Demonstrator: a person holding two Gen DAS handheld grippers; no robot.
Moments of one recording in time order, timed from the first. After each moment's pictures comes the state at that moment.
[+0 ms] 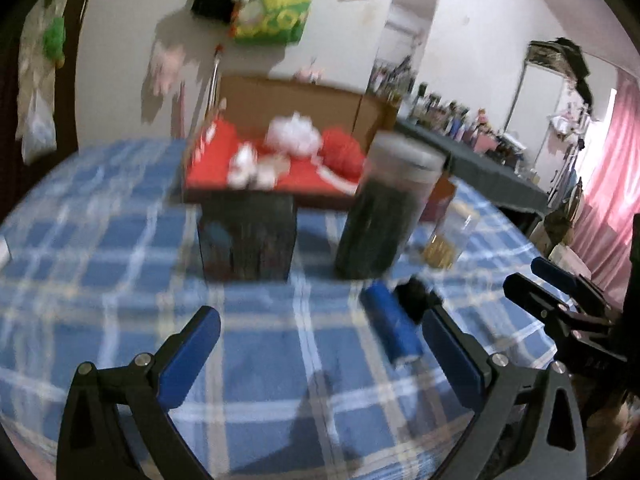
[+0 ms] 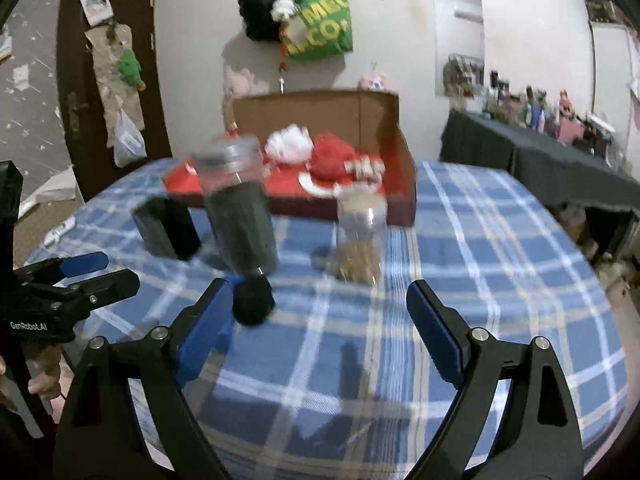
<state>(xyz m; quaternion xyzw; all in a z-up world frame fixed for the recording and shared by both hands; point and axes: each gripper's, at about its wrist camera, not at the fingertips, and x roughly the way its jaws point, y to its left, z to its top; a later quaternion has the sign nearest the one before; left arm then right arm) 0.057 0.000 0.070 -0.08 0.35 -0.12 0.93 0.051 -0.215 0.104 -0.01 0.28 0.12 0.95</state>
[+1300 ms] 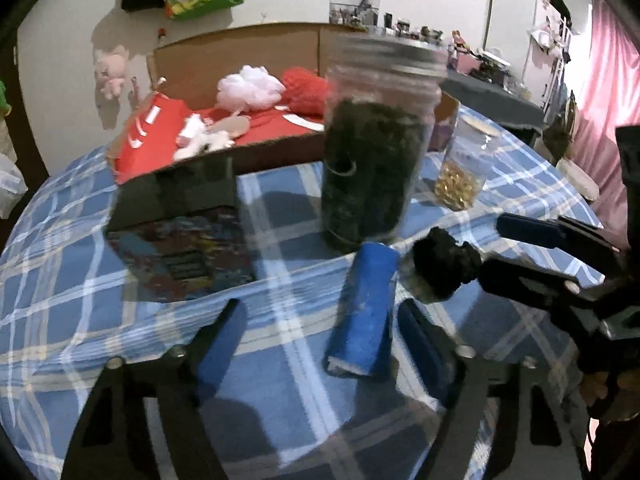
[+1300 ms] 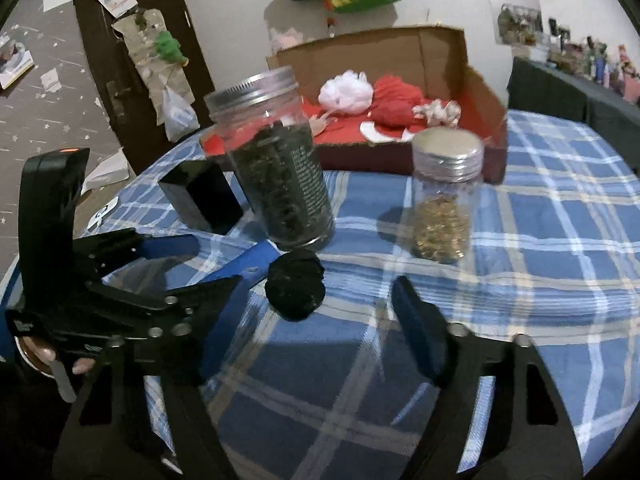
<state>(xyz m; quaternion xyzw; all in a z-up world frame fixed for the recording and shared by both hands) 0.099 -0.038 0.044 0.05 0.41 -0.16 0.90 0.095 -0.208 0.060 0.03 0.36 0.24 0.90</state>
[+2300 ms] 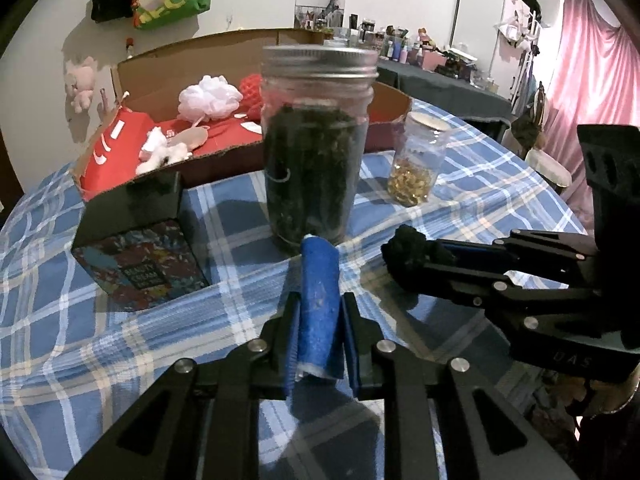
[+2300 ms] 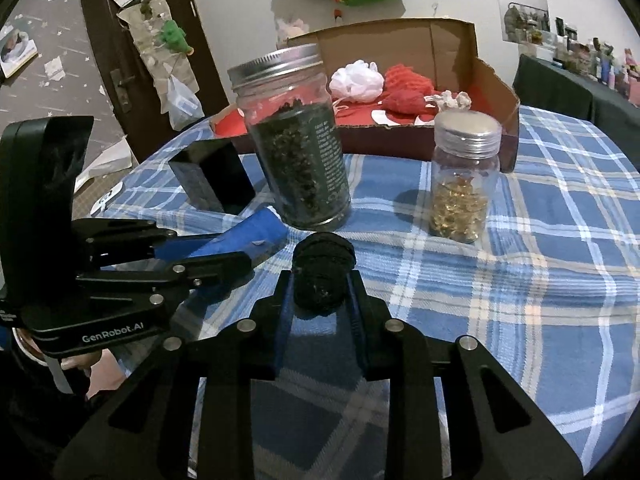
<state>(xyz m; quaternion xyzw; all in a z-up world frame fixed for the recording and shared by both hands) 0.086 -0.051 0.053 0.06 0.40 -0.21 0.89 0.085 -0.194 0.053 0.02 0.37 0.25 0.89</state>
